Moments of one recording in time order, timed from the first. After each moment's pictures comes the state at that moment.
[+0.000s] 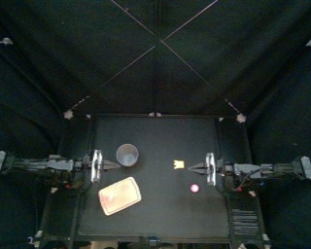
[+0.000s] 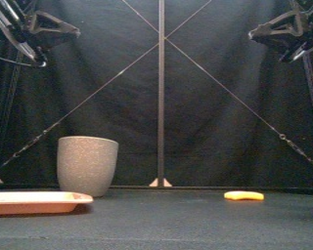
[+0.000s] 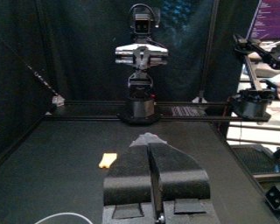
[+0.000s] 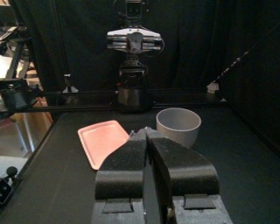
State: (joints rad) left arm 0.00 -0.96 1.19 0.00 -0.29 0.00; right arm 0.00 -0.96 1.17 0.00 -0.29 0.00
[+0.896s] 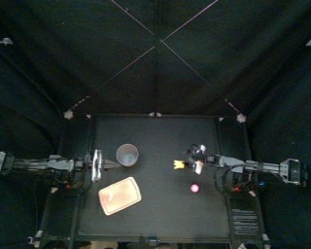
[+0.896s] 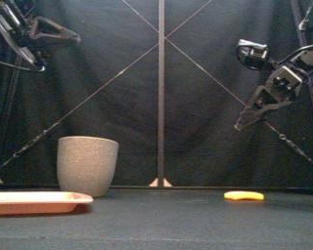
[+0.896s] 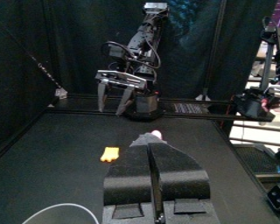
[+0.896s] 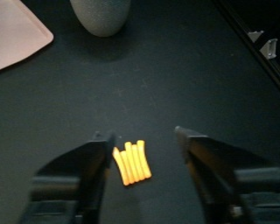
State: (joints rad) left arm 0.04 -0.96 1.20 -0.03 -0.29 0.00; right arm -0.33 -0.59 1.09 -0.08 0.03 0.02
